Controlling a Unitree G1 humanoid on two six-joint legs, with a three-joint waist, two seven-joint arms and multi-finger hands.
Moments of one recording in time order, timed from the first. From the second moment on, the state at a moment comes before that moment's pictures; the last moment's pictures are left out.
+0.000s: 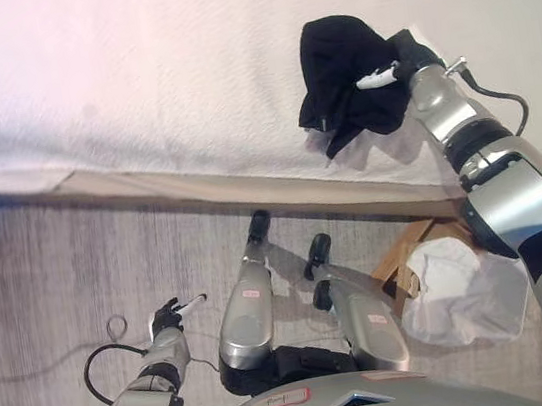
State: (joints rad) left arm -0.18 0.27 -0.11 1.26 -0.43 0.02 0.24; right arm -1.08 -0.49 0.58 1.28 0.05 0.10 -0.12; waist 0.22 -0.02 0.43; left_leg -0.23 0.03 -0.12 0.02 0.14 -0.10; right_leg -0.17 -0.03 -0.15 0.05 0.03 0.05
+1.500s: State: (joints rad) left arm -0.05 0.19 -0.14 1.32 -0.31 0.06 0.17; right arm -0.40 -0.91 0.19 1.34 -0.01 0.11 -0.02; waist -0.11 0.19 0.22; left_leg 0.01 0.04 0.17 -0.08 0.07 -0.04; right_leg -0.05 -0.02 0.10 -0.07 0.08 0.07
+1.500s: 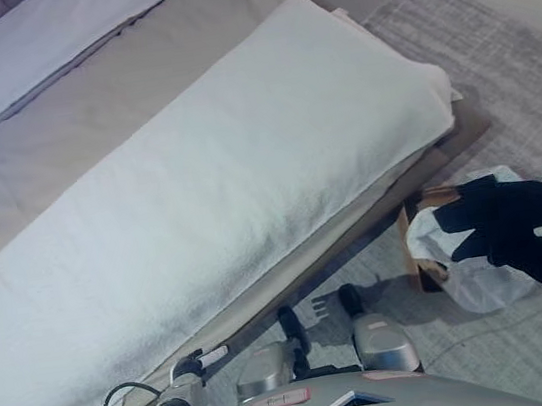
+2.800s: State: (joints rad) left arm -0.10 0.18 -0.13 1.31 -0.31 0.04 0.17; right arm -0.47 -0.80 0.19 1.29 0.10 0.10 -0.03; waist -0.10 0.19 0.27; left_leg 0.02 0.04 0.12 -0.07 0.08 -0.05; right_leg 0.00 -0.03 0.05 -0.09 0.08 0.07
